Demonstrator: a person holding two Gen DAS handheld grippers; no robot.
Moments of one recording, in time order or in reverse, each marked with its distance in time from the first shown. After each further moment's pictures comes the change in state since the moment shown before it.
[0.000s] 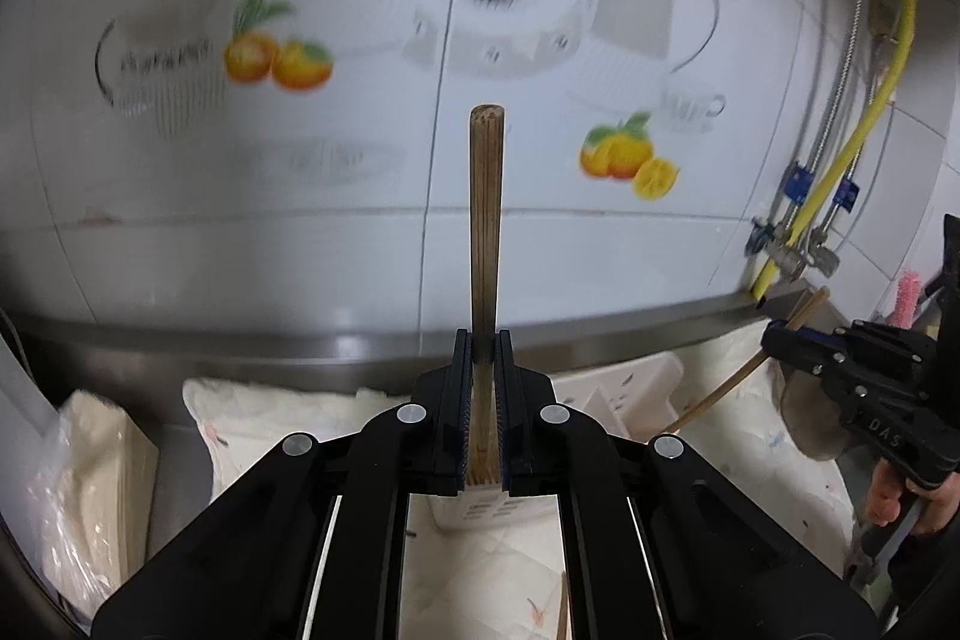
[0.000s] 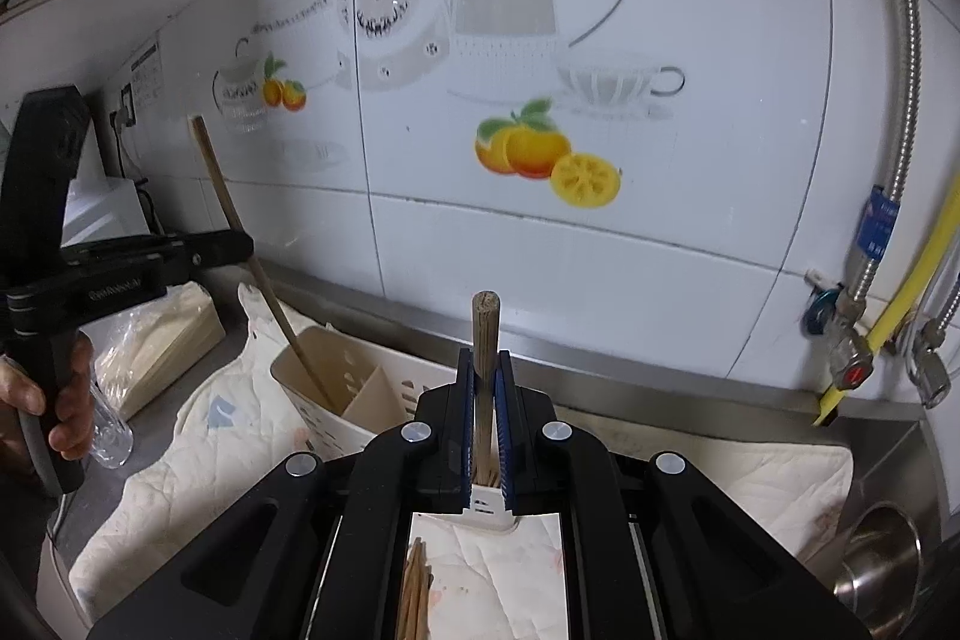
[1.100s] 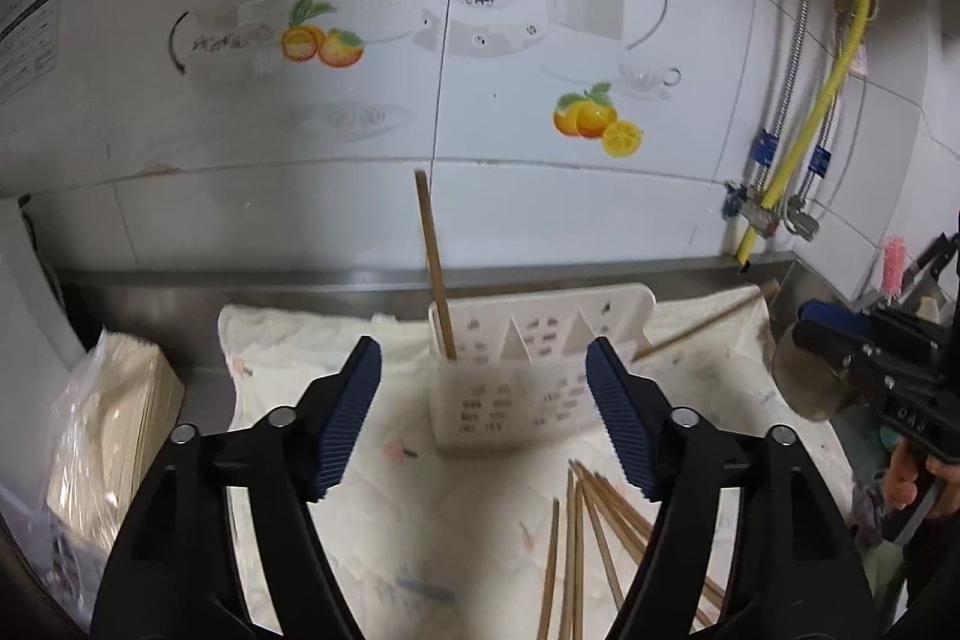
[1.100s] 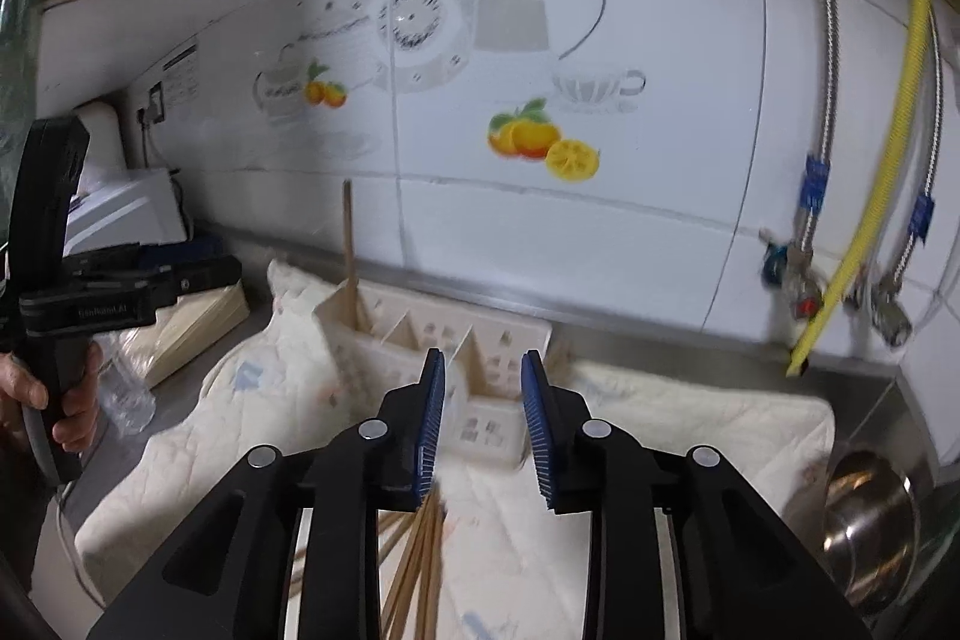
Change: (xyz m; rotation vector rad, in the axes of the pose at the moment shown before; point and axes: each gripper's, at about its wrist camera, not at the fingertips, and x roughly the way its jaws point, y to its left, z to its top) left arm -0.066 -0.017 -0.060 0.010 -0.032 0.041; right arm -0.072 0.014 -0.062 0.003 -0.038 0.014
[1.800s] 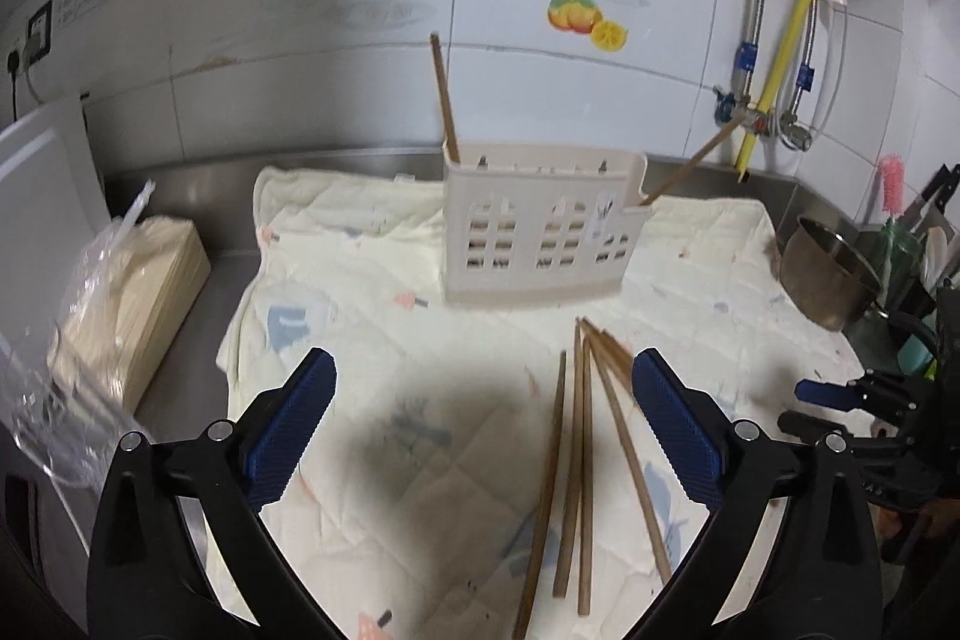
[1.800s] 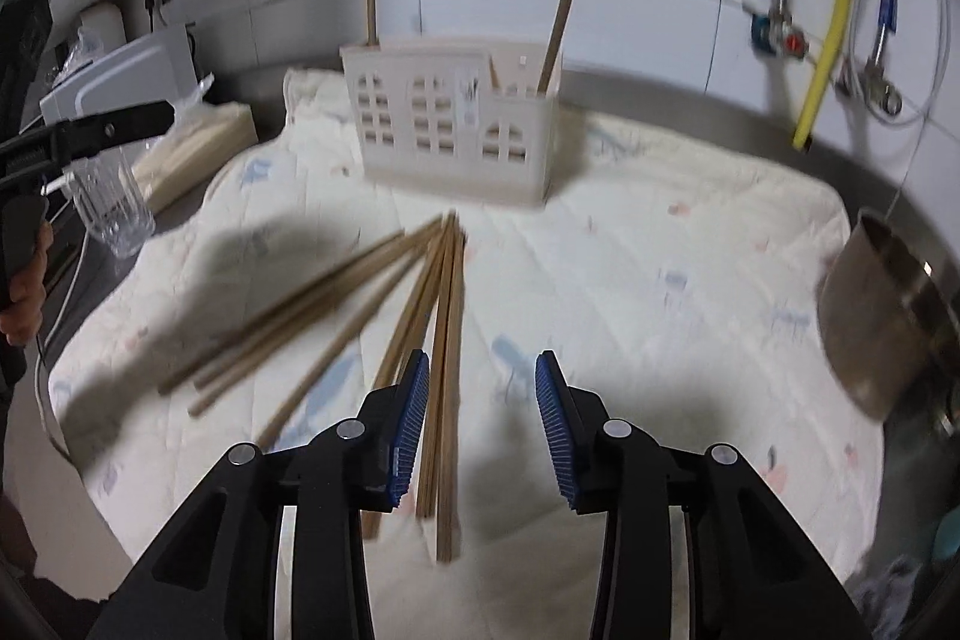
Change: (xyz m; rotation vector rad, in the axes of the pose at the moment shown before) left arm -0.039 -0.007 -0.116 -0.006 0.051 0.066; right arm -0.011 0.018 -0.163 0.012 0.223 -0.019
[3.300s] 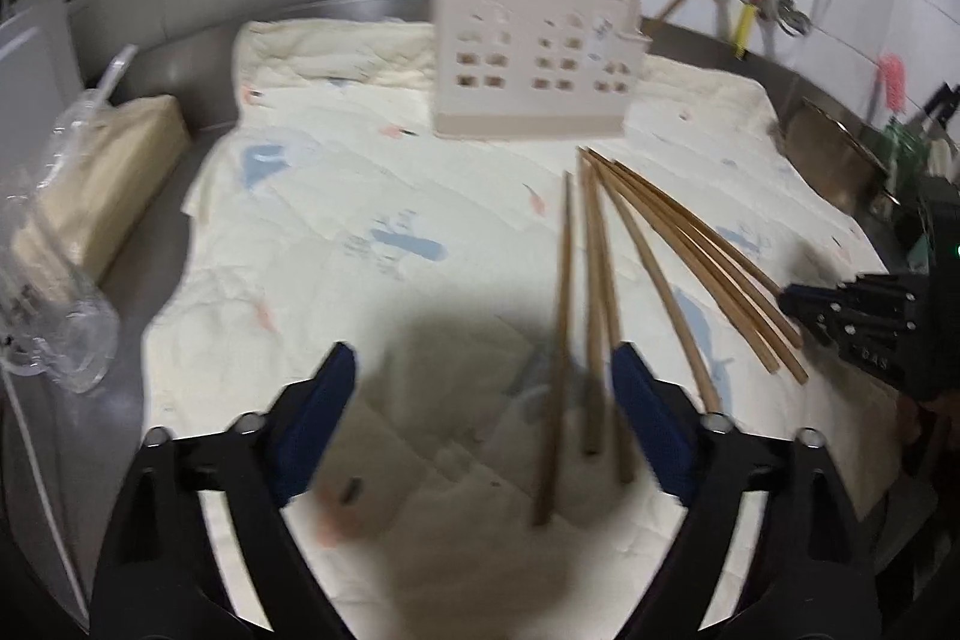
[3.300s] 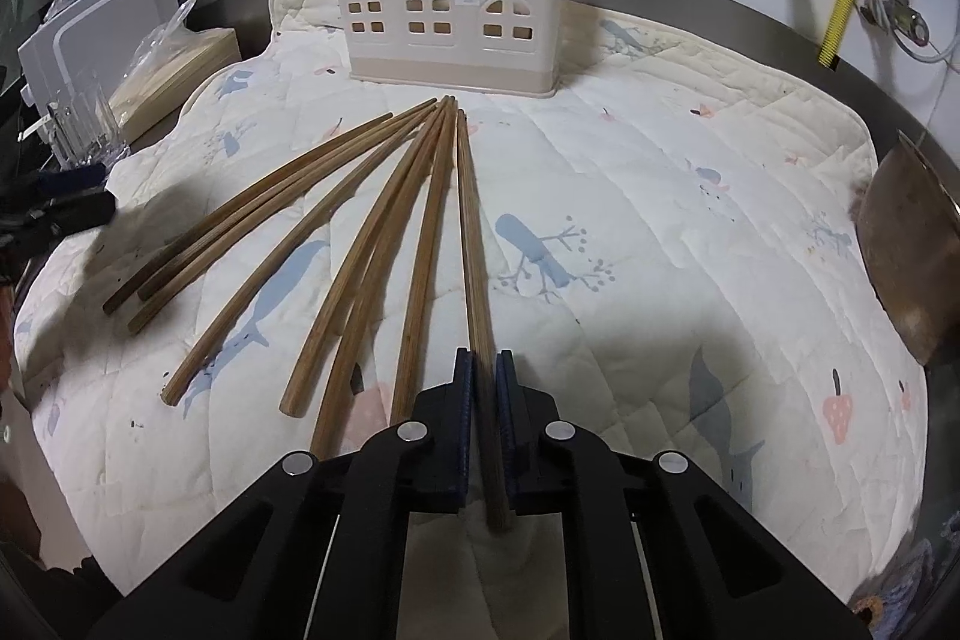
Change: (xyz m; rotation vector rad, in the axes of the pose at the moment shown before) left arm 0.026 -0.002 -0.087 0.043 0.191 -0.029; right arm 0.044 -0.001 -0.035 0.000 0.132 -0.004
